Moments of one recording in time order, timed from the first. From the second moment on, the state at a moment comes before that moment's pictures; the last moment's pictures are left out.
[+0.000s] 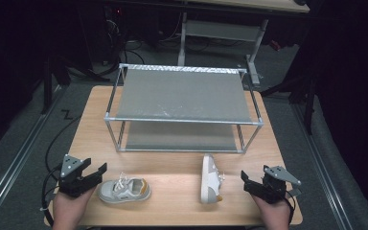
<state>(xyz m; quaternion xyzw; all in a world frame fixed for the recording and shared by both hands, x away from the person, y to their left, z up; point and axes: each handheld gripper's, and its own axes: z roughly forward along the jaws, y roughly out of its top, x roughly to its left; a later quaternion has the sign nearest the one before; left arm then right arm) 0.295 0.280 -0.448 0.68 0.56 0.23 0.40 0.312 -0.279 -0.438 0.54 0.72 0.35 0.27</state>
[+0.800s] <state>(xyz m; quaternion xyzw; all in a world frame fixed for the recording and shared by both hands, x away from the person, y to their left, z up) 0.286 0.241 -0.433 0.72 0.52 0.23 0.40 0.314 -0.279 -0.447 0.54 0.73 0.34 0.25</state>
